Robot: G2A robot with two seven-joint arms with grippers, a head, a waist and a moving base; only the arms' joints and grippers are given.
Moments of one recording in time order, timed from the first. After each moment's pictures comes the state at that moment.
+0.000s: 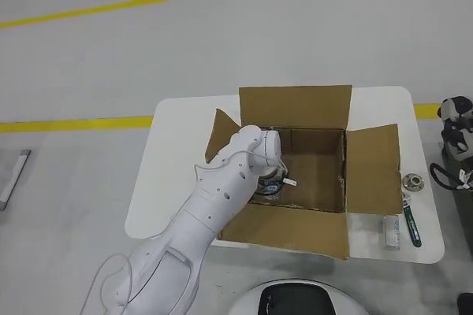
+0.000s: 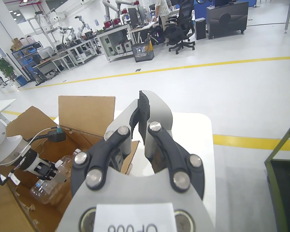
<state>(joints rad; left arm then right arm) 0.29 -1.65 -0.64 -0.81 0.72 0.46 -1.36 -1.44 -1.15 1.89 -1.97 -0.77 -0.22 0.22</state>
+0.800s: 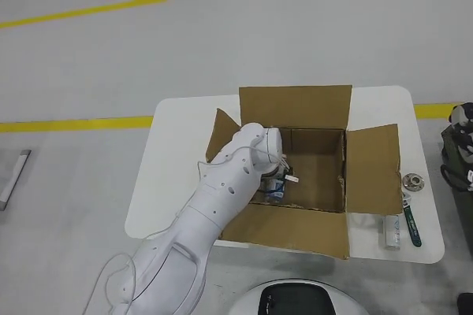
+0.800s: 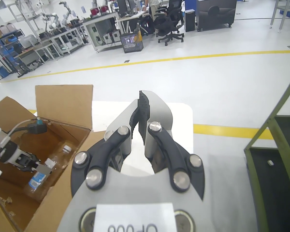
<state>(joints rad) 0.26 -1.69 -0.66 -0.73 0.68 0.45 -1.31 -1.43 -1.13 1.95 -1.88 -0.85 -0.25 0.30</state>
